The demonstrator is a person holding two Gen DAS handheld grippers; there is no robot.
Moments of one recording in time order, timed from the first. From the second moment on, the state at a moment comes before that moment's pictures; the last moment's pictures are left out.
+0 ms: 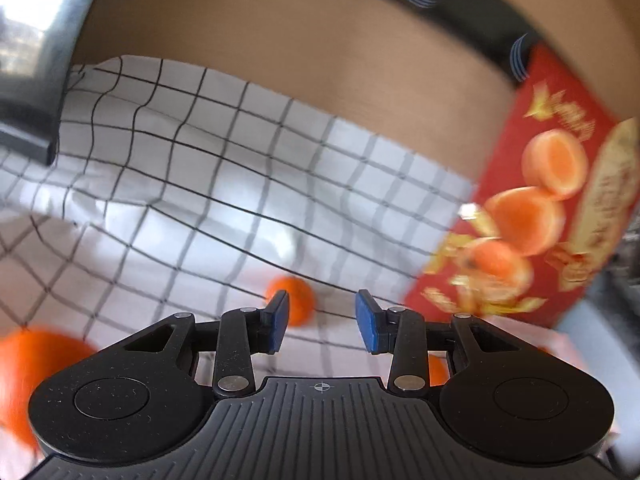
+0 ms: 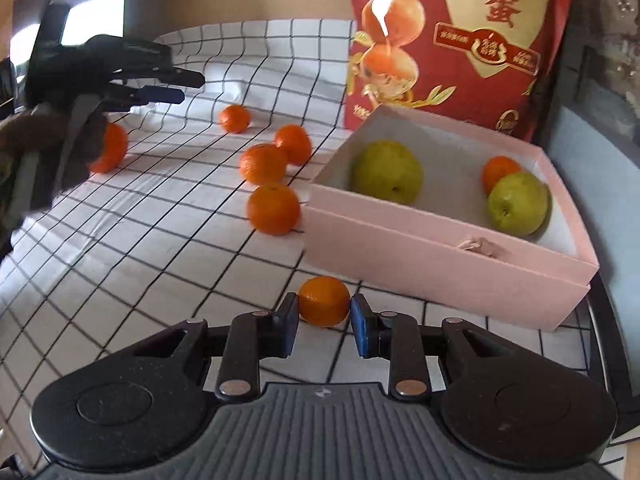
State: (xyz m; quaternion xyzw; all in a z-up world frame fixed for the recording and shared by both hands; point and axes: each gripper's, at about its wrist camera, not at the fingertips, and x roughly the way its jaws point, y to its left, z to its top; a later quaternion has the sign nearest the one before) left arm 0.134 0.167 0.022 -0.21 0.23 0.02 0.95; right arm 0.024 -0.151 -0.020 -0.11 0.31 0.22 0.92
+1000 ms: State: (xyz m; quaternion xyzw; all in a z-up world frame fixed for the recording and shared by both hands) left arm 0.179 0.145 -0.009 -0.14 0.29 0.01 0.95; right arm 0.022 -0.154 -0.030 -0.07 0.26 0.22 0.94
